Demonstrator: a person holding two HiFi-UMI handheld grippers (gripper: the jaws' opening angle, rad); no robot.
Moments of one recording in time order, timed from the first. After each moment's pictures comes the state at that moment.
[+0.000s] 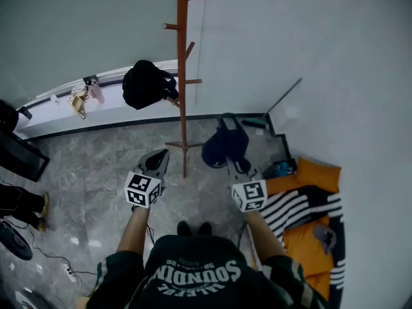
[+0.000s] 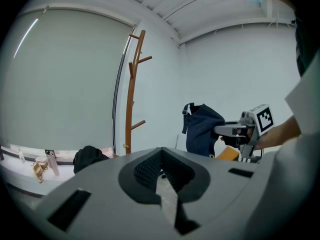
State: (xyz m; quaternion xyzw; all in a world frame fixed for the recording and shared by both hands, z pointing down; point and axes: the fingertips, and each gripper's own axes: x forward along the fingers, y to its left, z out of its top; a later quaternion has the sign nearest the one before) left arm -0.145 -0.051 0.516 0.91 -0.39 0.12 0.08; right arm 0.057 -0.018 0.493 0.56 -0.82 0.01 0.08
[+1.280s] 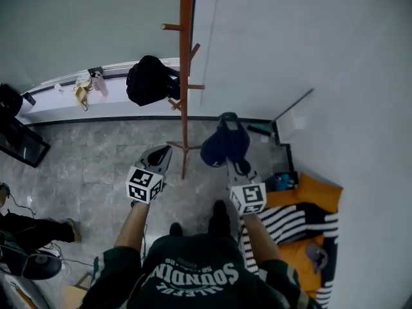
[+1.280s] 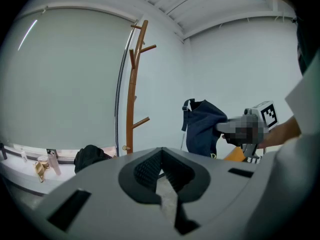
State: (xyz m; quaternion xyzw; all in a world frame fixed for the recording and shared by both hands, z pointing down) left arm -0.112 -0.110 0.534 0.90 -0.42 0.13 0.08; right arm 0.079 -0.081 0.504 0.54 -0.84 0.01 0.08
